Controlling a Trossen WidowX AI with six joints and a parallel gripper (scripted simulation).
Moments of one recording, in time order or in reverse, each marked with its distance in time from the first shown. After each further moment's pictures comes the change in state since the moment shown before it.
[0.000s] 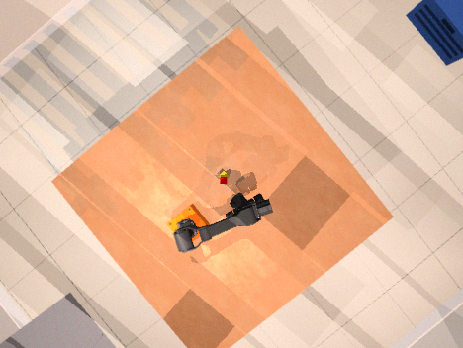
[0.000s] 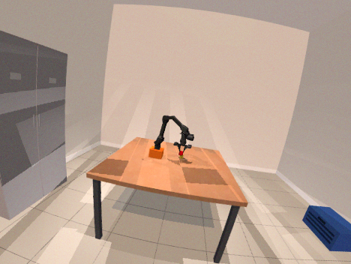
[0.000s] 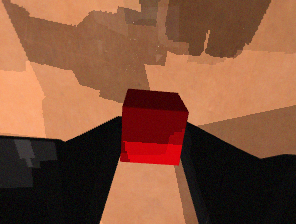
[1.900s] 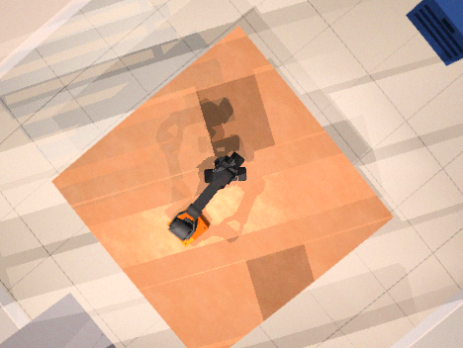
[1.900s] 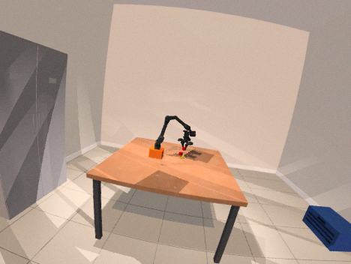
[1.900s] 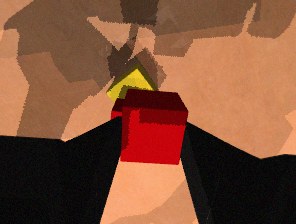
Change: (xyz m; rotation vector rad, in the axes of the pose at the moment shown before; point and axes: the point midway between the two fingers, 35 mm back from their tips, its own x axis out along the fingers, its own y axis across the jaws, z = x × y) arm 0.003 -0.003 0.181 0.493 -0.022 0.012
